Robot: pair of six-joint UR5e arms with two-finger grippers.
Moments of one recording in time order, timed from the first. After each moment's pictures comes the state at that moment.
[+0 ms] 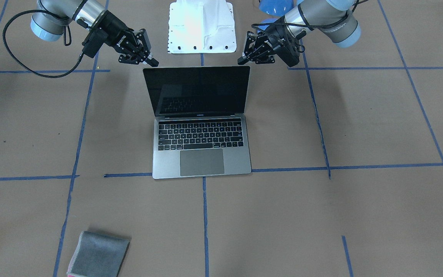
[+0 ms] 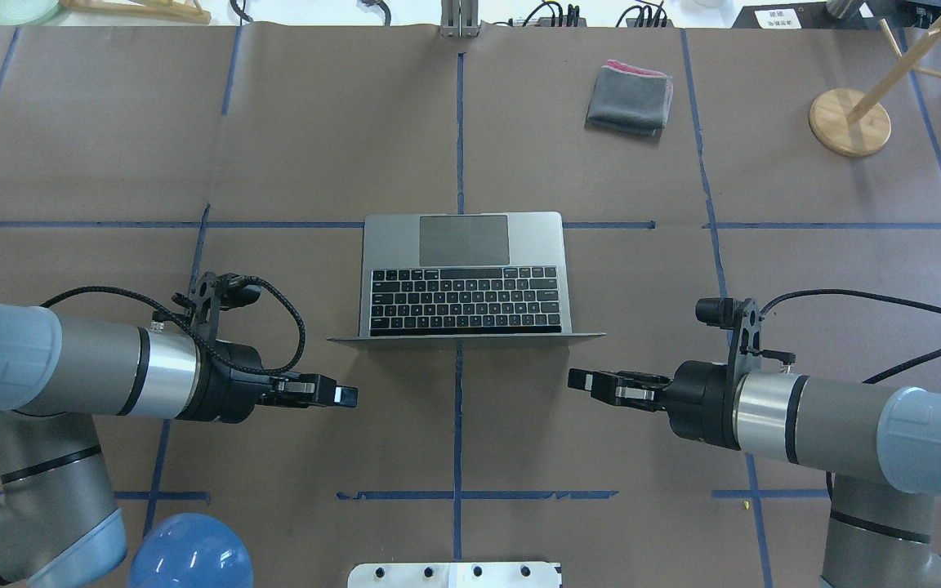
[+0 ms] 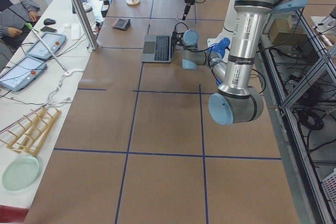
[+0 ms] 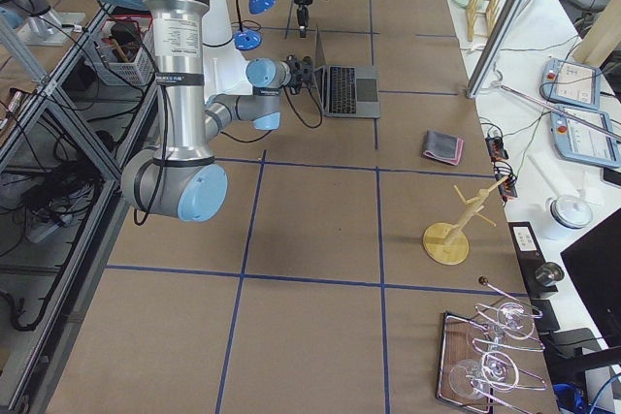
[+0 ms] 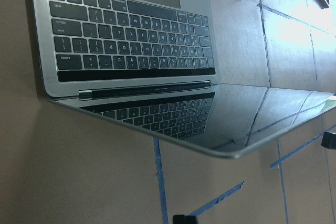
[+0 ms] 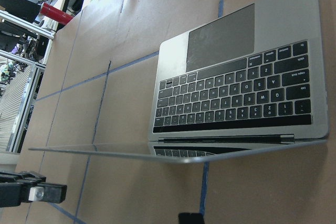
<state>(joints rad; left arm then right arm) -0.45 -1.77 -1.89 -2.61 -1.97 -1.43 0.33 -1.53 1.96 -0.38 1.58 1.45</state>
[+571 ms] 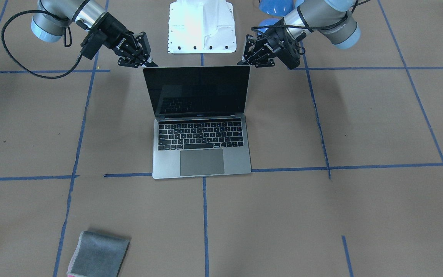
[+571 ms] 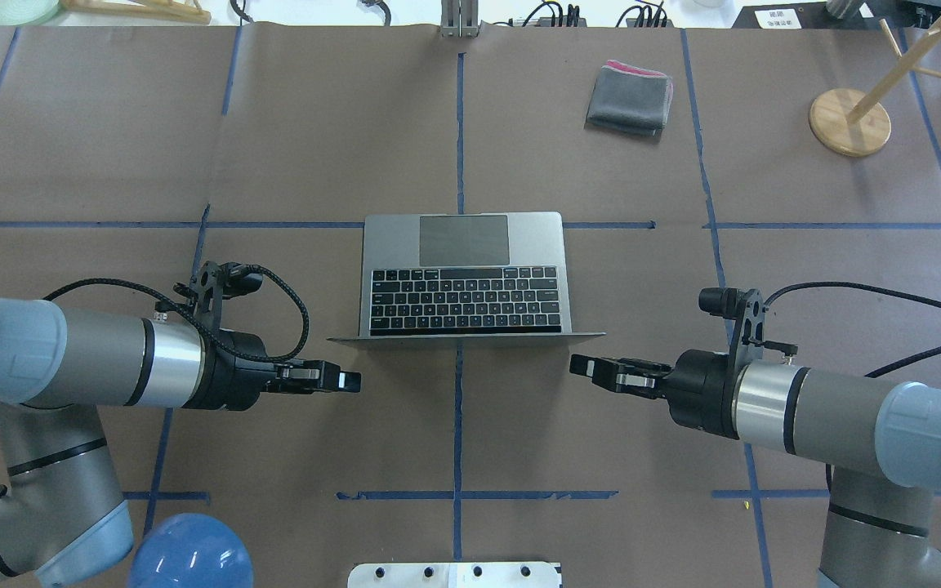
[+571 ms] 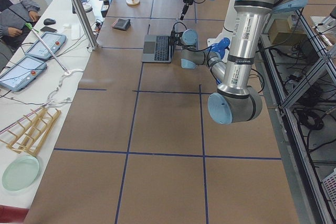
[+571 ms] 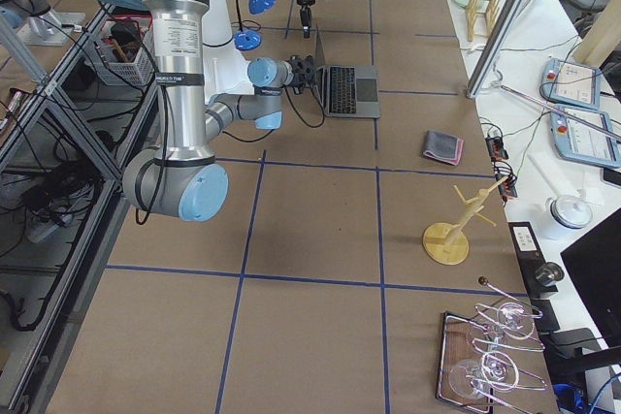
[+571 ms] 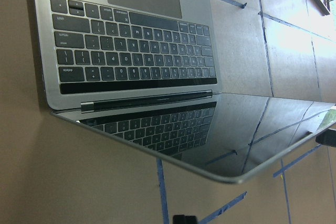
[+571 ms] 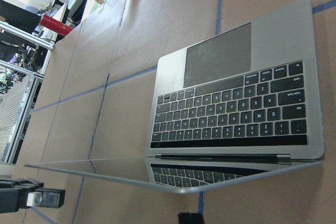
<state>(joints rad) -0.47 -1.79 -1.88 -2.61 -1.94 -1.43 0.34 -1.52 1.96 -0.39 1.55 1.44</state>
